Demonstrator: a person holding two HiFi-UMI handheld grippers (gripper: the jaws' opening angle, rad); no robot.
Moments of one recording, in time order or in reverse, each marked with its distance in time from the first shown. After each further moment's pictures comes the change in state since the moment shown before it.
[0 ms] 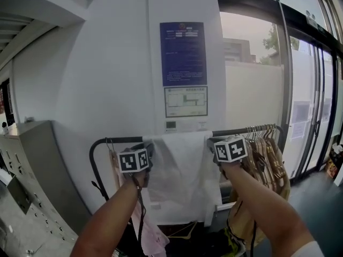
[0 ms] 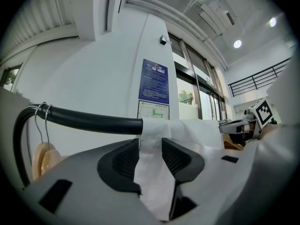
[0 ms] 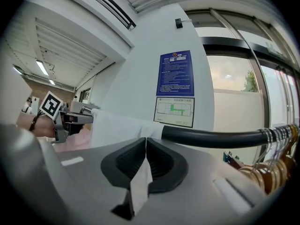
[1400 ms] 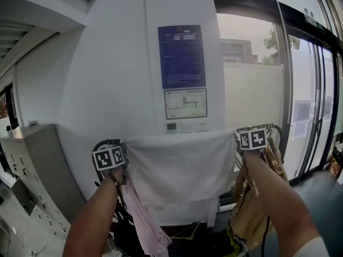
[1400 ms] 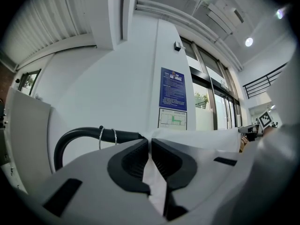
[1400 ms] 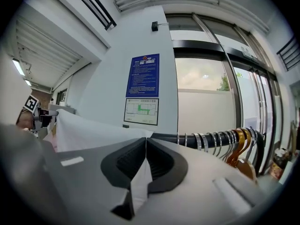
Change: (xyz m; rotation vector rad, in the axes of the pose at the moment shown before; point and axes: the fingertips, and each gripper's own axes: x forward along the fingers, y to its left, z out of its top) left arm -0.062 0.083 0.028 -0.050 -0.039 0.170; right arm -0.065 -0.131 -0.006 0.099 0.008 -0.239
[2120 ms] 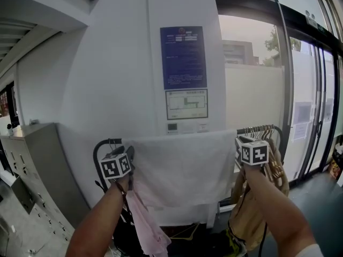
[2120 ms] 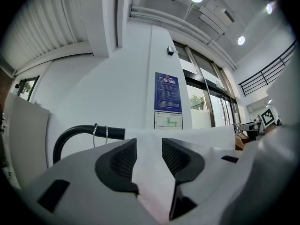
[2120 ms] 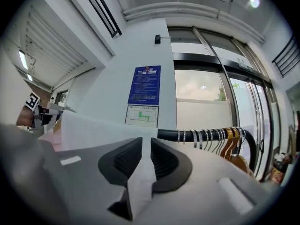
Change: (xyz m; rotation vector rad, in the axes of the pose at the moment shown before) left arm -0.016 -0.025 -0.012 0.046 -0.070 -0.012; right arm -0.032 0.016 -0.011 -0.046 -0.121 -0.037
